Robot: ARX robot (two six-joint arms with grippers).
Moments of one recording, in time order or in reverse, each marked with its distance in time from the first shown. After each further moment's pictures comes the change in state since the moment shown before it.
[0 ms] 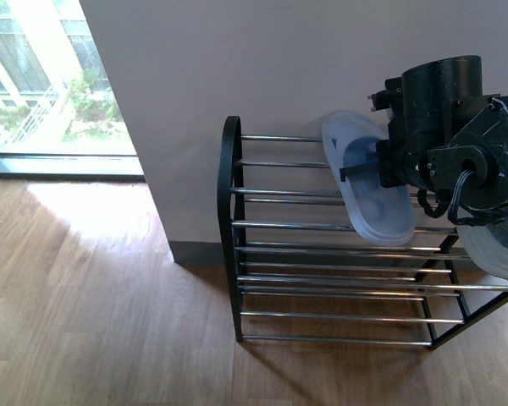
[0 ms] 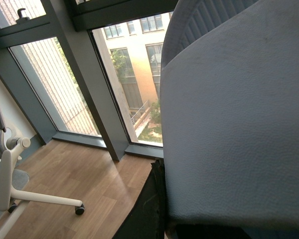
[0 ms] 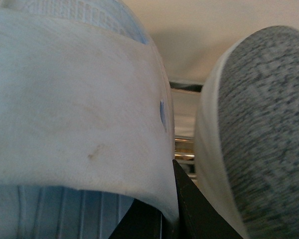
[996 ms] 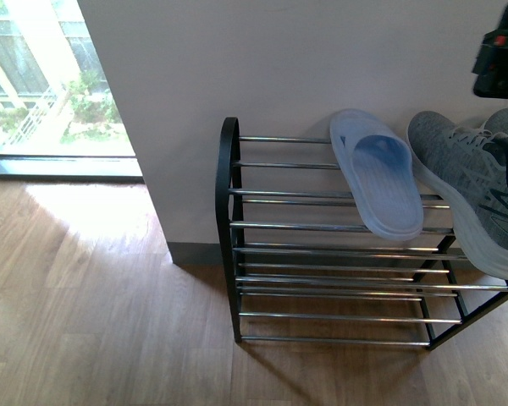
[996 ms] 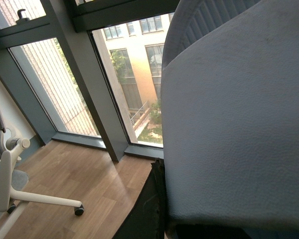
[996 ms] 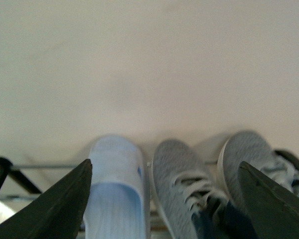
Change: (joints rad) left arm 0.000 0.000 0.000 0.000 0.000 0.000; right arm -0.058 -0.678 -0.697 0.539 -0.164 0.104
